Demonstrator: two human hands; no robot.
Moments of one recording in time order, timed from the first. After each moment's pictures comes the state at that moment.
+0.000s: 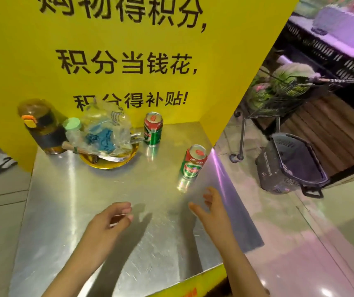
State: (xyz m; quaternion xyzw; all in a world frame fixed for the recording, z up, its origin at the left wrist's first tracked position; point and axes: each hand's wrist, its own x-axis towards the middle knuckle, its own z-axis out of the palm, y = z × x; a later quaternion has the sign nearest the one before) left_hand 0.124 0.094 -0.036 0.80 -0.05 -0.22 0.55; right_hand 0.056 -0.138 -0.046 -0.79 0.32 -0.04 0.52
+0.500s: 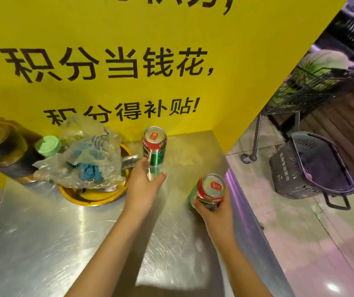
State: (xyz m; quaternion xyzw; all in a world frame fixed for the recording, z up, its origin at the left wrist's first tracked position) left_hand 0.298 -0.053 -0.081 0.80 -0.01 -0.13 0.59; right_hand 0.180 -0.192 -0.111 -0.73 0.31 -0.15 0.59
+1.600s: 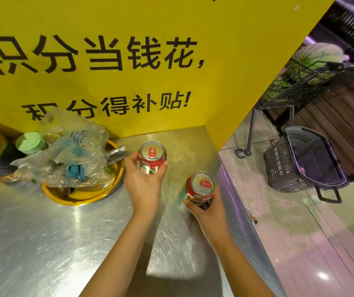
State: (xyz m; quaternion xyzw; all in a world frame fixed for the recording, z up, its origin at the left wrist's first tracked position) left_hand 0.288 -0.093 -0.087 0.80 0.10 0.05 0.59; right_hand 0.176 -0.200 -0.101 -0.73 0.28 -0.10 0.61
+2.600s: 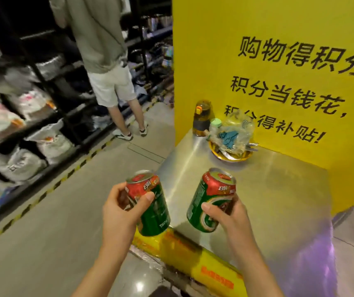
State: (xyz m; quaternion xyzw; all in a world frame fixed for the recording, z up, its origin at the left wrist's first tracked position) left_hand -0.089 0.134 0.061 0.68 0.27 0.26 0.63; right_hand -0.007 -0.054 0.041 -0.63 -0.06 0.18 0.75
